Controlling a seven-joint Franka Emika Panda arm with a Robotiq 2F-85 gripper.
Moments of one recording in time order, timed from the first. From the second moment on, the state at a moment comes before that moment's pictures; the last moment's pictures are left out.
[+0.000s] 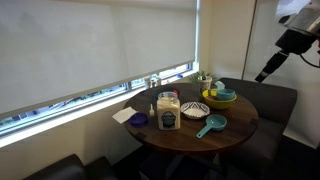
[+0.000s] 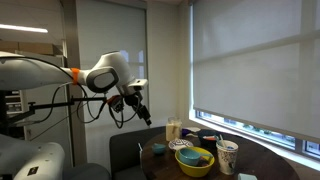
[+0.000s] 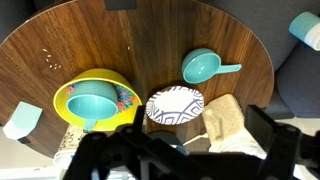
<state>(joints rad) 0.08 -0.92 -0.01 -2.61 0.06 2.15 0.01</state>
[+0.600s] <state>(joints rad) 0.03 -0.57 -0.09 -2.44 0.07 2.38 0.00</state>
